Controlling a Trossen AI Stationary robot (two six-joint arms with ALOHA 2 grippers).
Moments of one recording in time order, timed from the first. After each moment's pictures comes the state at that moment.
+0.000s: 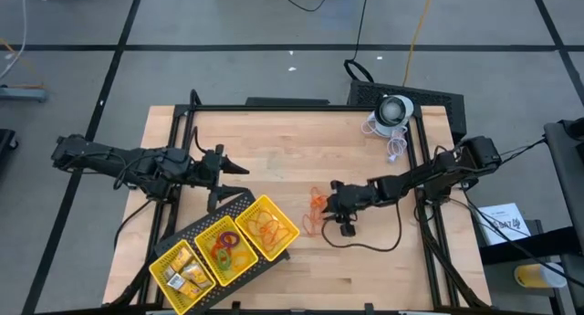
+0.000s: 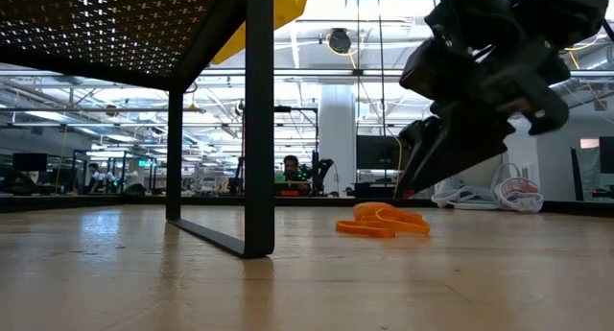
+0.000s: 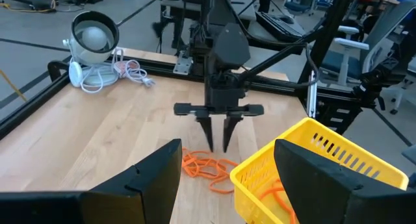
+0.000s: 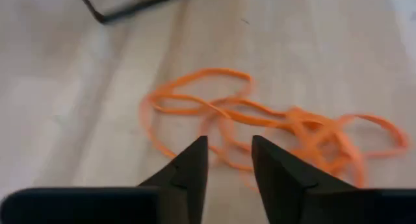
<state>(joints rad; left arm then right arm) -0.18 0.81 0.73 -0.15 -0.14 -0.20 0.18 1.54 0.59 0.24 -0.06 0.09</state>
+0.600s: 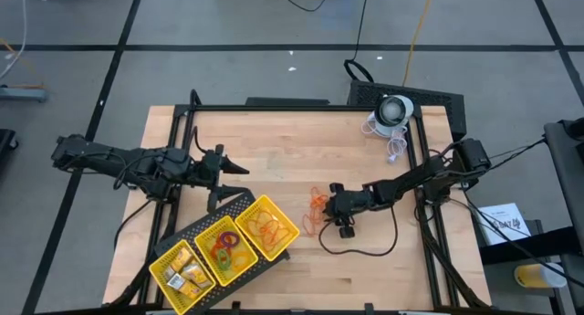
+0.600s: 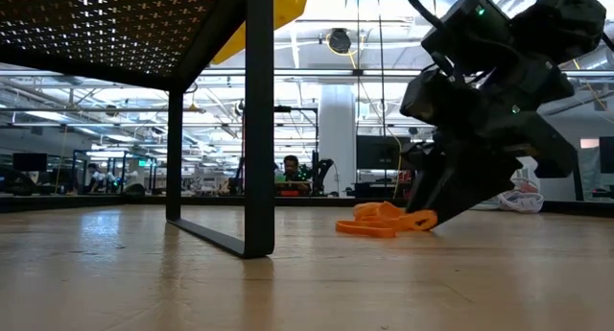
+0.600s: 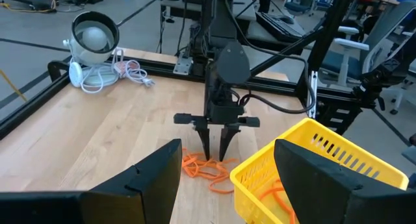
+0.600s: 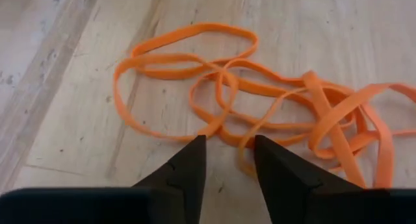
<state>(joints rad) -0.18 0.81 0.73 -0.15 -0.14 -0.21 0.20 1.65 0.59 0.25 0.00 0.04</state>
